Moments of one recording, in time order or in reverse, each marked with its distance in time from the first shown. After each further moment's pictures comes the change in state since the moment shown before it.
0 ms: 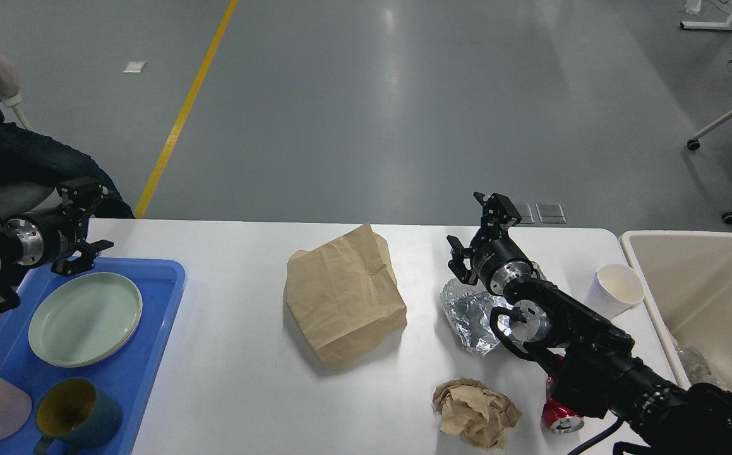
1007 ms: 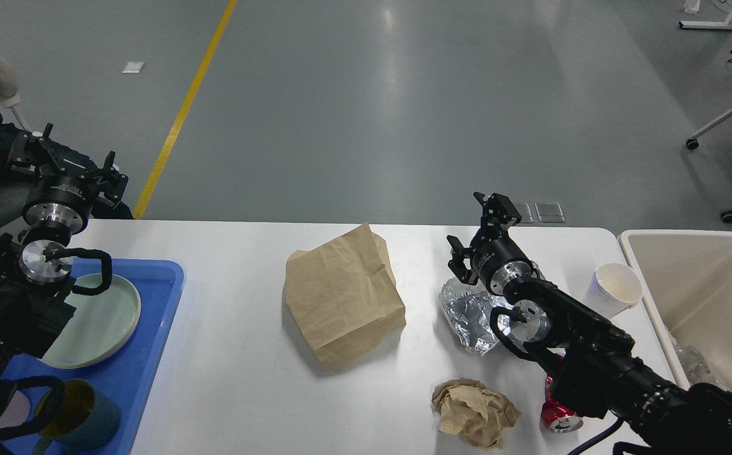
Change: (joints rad) left arm 0.050 -0.188 -0.868 -0.003 -0.174 0.155 -0.265; right arm 0.000 0.000 0.000 0.001 0.000 0.000 0.000
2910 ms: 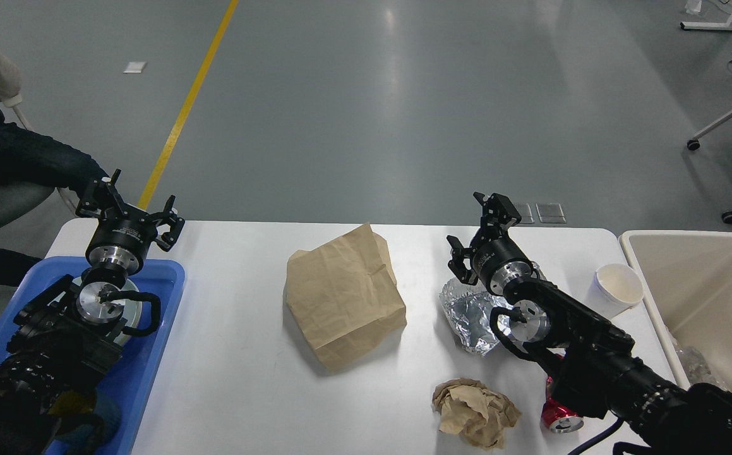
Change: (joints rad) left arm 0.125 -0.128 0.007 -0.009 0.002 -0.048 -0.010; right arm 0.000 0.000 0.000 0.000 0.000 0.000 0.000
